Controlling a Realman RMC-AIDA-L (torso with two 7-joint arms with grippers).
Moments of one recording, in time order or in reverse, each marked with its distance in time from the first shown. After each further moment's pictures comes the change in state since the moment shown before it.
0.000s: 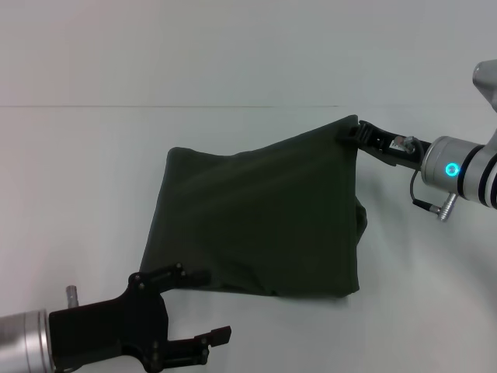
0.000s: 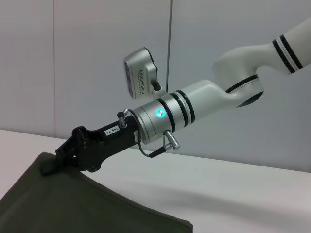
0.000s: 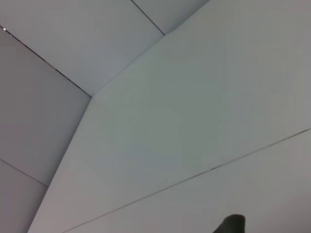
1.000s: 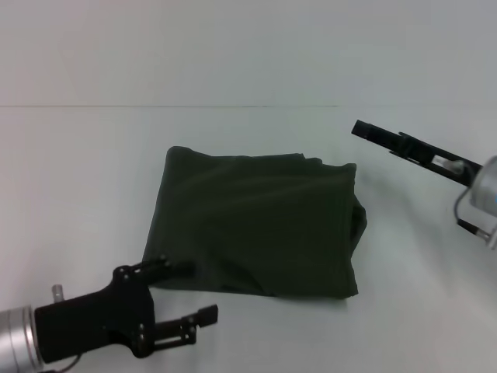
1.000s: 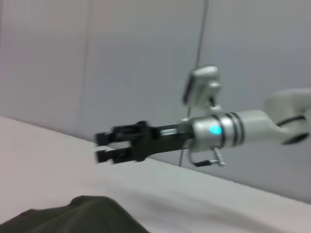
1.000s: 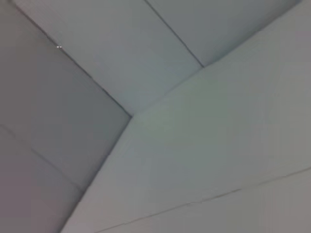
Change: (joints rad) left arm -0.001 0.008 -0.065 -0.045 -0.011 0.009 -0.094; right arm -0.159 -0.014 0.002 -0.063 0.144 -0.219 -0.258
